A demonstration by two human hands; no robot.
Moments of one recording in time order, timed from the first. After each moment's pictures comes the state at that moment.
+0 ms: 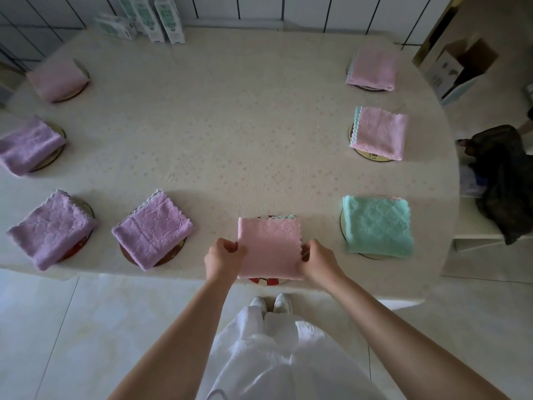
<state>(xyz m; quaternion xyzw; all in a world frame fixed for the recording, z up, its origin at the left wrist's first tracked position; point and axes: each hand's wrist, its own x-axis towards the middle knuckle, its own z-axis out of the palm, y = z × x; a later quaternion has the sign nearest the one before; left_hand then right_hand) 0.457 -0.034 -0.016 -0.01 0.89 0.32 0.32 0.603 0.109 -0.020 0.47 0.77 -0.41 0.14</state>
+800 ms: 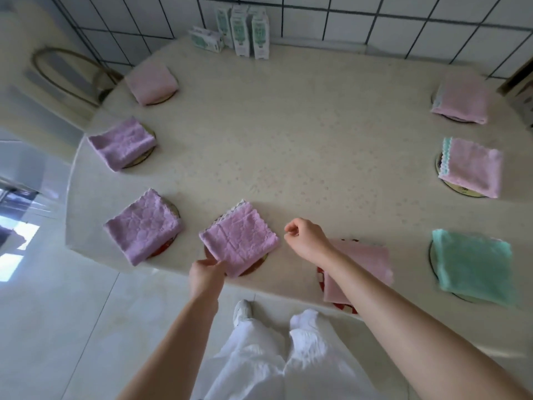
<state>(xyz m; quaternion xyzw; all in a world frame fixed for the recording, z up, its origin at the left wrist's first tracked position) 0.334 -0.183 0.001 -0.20 0.82 0.46 0.29 0.399 0.021 0.010 0.35 0.83 -0.42 0.11</state>
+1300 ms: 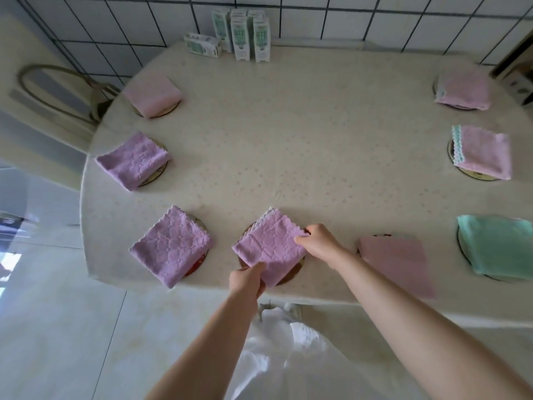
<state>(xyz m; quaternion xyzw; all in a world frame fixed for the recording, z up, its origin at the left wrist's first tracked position) 0.288 -0.195 -0.017 -0.27 0.69 0.51 0.44 0.347 -0.029 0.001 0.47 0.74 -0.47 0.14</state>
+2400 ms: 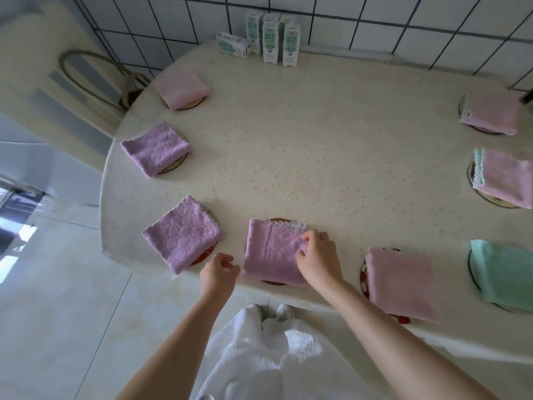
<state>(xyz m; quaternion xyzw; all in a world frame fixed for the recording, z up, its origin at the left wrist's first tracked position) 0.257 -0.251 -0.022 -0.02 0.89 0.36 0.28 0.361 -0.072 0.004 0.41 0.87 -0.27 0.04</state>
